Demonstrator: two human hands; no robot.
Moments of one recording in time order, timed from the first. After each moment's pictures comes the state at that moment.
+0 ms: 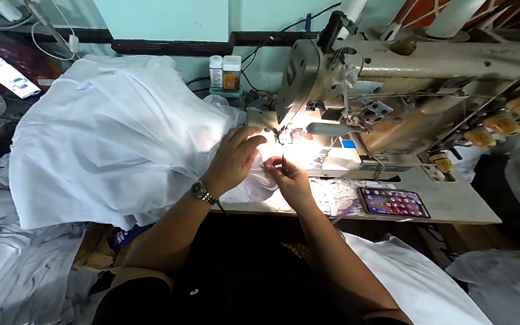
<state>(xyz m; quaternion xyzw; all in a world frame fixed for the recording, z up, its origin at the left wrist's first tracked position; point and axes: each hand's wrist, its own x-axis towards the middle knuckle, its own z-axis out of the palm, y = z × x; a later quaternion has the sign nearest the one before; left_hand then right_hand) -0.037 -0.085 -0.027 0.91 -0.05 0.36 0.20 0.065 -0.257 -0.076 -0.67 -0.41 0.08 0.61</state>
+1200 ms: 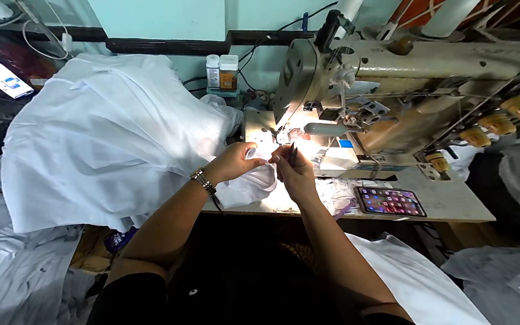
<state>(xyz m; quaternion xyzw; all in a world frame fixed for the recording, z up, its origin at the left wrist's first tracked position) -0.016 -0.070 -0.030 0.90 -0.02 0.10 0.43 0.074 -0.256 -0.063 -0.60 -0.40 0.10 0.69</state>
